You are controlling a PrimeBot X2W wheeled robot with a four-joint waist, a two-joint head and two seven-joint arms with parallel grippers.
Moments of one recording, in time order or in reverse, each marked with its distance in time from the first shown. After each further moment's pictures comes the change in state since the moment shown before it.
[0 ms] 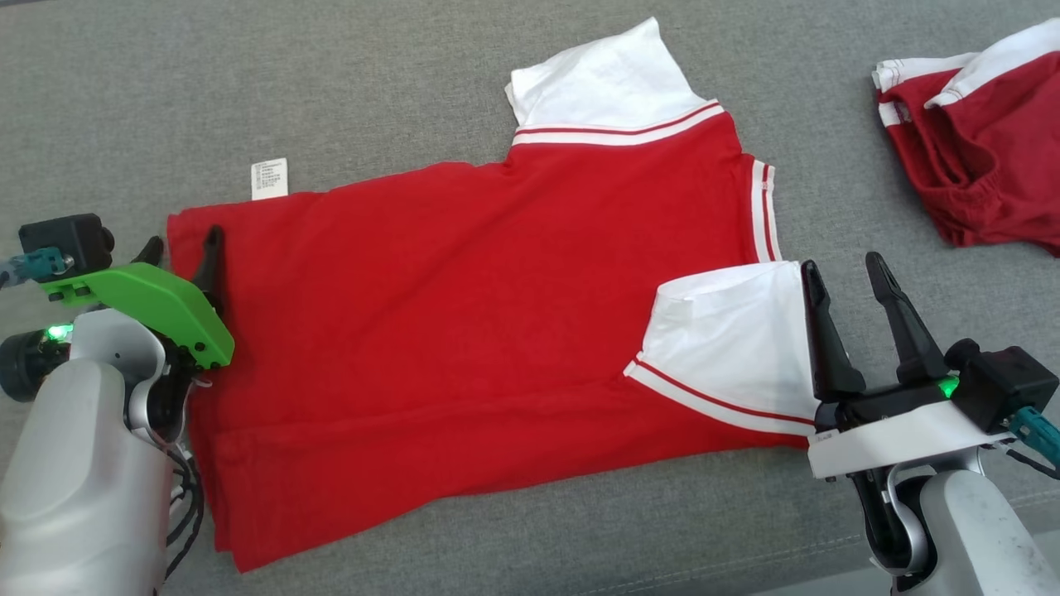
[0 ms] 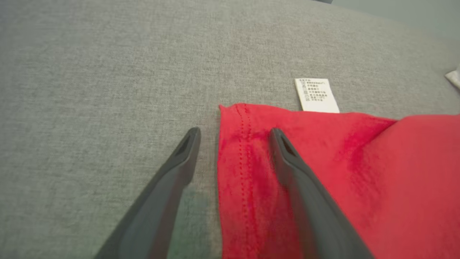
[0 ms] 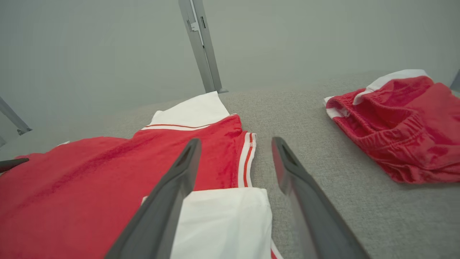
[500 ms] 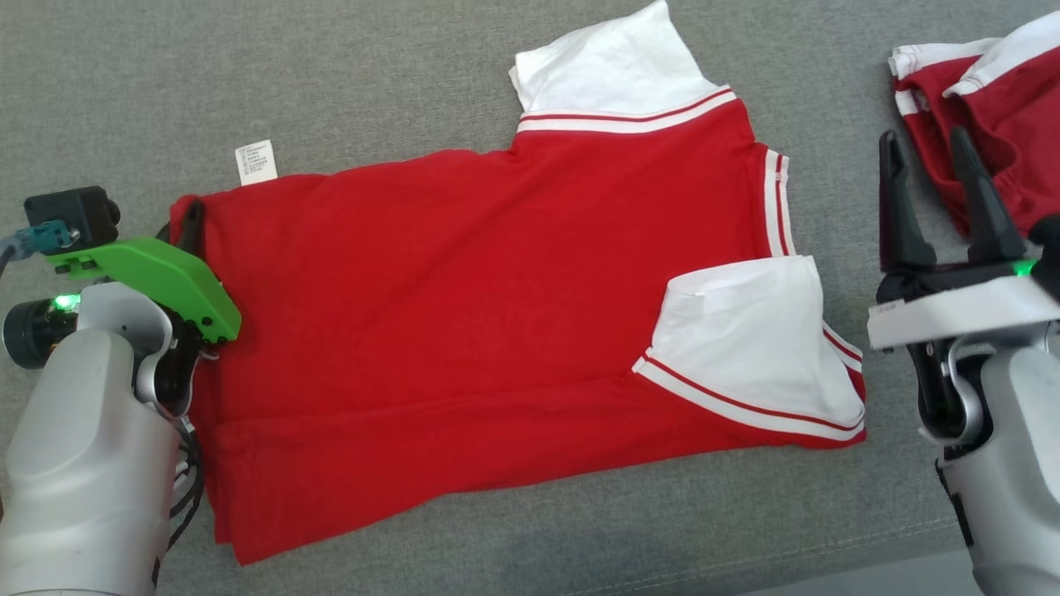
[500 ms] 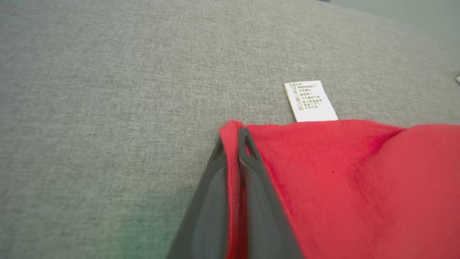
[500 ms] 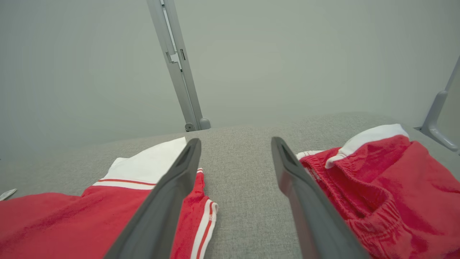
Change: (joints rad) left arm -0.102 0.012 -0.079 0.142 -0.047 -0.021 -0.070; right arm -0.213 -0.069 -0.066 0.107 0.053 0.000 0.000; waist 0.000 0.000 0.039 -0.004
